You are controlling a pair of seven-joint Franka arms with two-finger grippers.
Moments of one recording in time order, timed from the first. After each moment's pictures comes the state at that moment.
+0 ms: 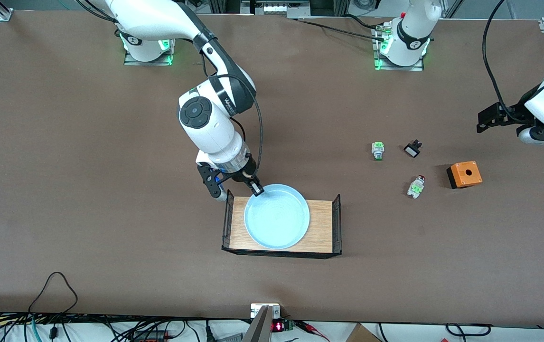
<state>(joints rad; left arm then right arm) 0.00 -0.01 0.03 -1.75 0.00 1.70 0.12 0.67 0.67 -0.05 -1.40 0.23 2.41 1.47</state>
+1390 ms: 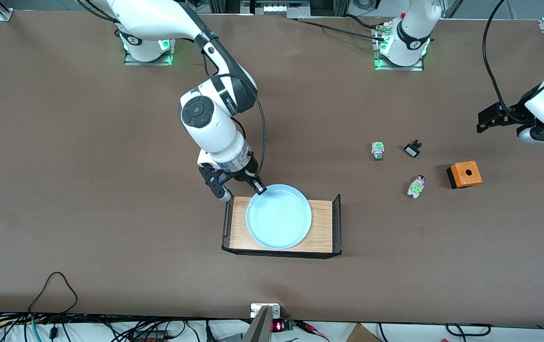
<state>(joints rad) 0.00 -0.01 0.03 -1.75 0.00 1.70 0.12 0.67 0.68 -0.05 -1.40 0.23 2.41 1.41</state>
